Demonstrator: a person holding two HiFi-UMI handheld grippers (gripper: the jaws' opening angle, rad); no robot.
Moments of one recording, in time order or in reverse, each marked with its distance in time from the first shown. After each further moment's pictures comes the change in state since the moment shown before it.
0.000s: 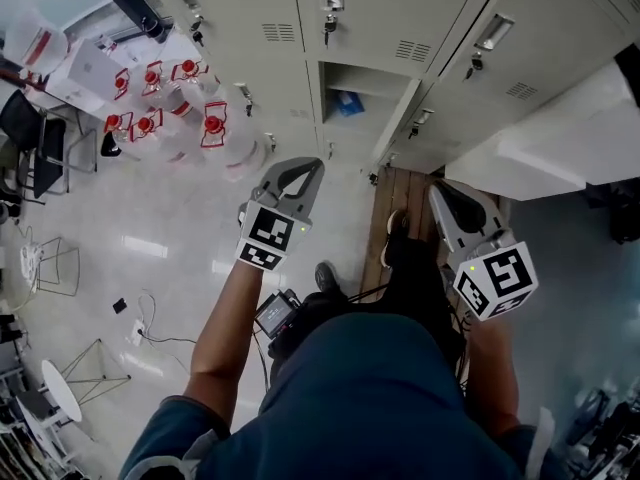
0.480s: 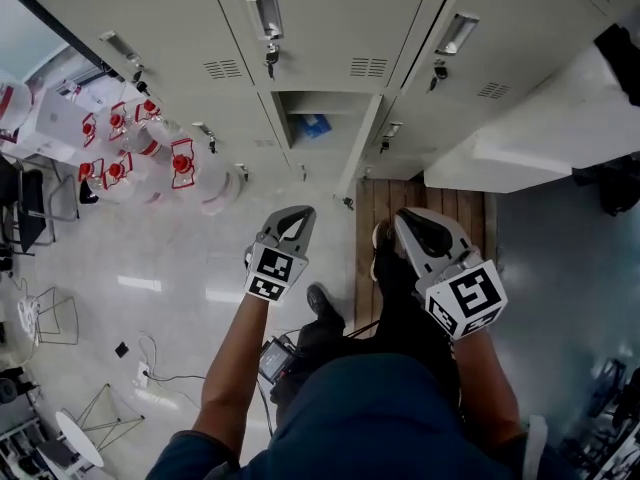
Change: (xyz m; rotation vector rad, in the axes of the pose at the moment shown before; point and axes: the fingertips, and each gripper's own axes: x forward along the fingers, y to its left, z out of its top) left arm 0.089 -0.040 -0.087 -0.087 0.104 -0.122; right arm 0.029 -0.032 -0.041 0.066 0.049 -0.034
